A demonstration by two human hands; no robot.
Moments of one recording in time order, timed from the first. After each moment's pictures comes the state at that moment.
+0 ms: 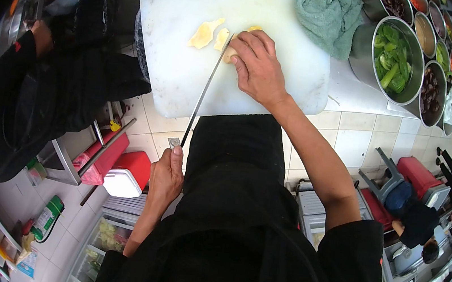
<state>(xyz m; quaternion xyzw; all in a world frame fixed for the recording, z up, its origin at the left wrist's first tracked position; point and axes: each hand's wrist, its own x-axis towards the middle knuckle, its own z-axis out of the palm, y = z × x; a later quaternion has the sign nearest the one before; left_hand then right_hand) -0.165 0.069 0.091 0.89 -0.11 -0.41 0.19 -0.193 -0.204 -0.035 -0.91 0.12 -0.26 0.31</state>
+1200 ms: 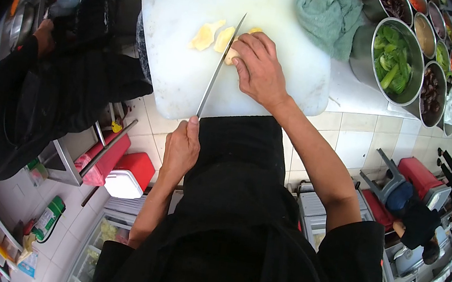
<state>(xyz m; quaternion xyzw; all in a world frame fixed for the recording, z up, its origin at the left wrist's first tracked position) -0.153 0.033 0.035 0.90 -0.17 -0.34 0.21 -0.193 -0.206 -0.038 -0.91 0.12 -0.26 0.31</state>
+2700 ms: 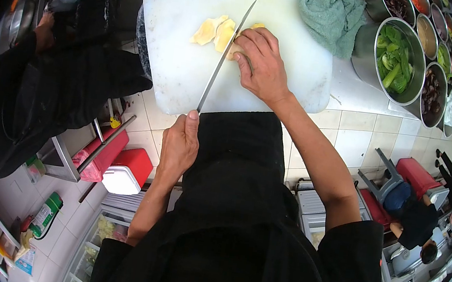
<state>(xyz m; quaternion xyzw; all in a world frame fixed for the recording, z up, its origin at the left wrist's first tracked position) -0.148 0.021 0.061 0.88 -0.15 -0.37 0.26 -0.191 -0.204 -0.035 -0.90 0.12 -0.27 0.31</state>
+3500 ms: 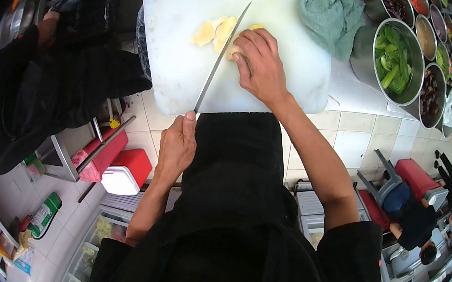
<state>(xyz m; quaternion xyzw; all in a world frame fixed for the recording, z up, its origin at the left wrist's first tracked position) -0.149 0.024 0.058 0.89 -0.15 -0.36 0.24 -0.191 -0.205 -0.036 -0.90 0.12 -0.28 0.31</state>
